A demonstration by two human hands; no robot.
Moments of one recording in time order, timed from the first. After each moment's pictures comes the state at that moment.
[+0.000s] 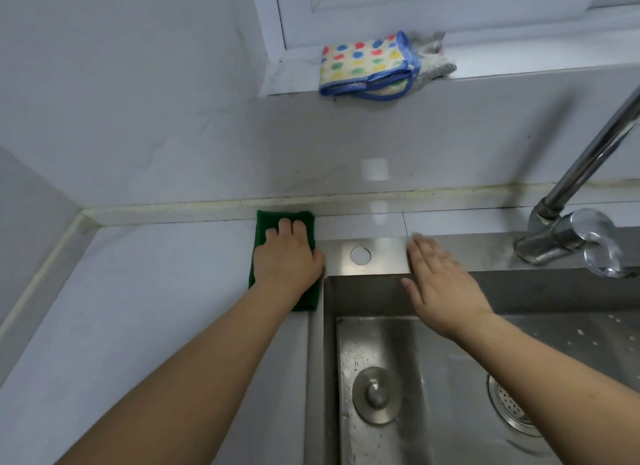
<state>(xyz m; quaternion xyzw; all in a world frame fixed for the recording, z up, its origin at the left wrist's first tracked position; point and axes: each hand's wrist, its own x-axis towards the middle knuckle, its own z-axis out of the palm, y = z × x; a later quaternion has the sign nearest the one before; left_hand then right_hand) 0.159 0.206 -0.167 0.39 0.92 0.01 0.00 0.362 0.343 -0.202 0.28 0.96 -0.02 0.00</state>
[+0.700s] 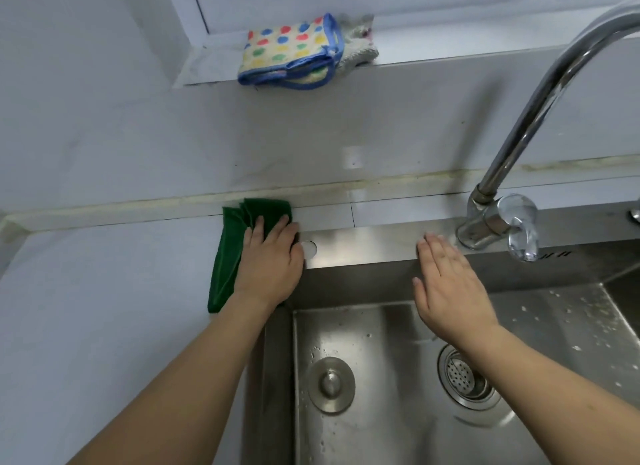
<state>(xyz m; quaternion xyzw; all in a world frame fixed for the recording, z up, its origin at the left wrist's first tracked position) 0.197 0.238 -0.194 0.46 0.87 0.14 0.08 0.435 0.379 -0.220 0.36 0.93 0.01 -0.02</state>
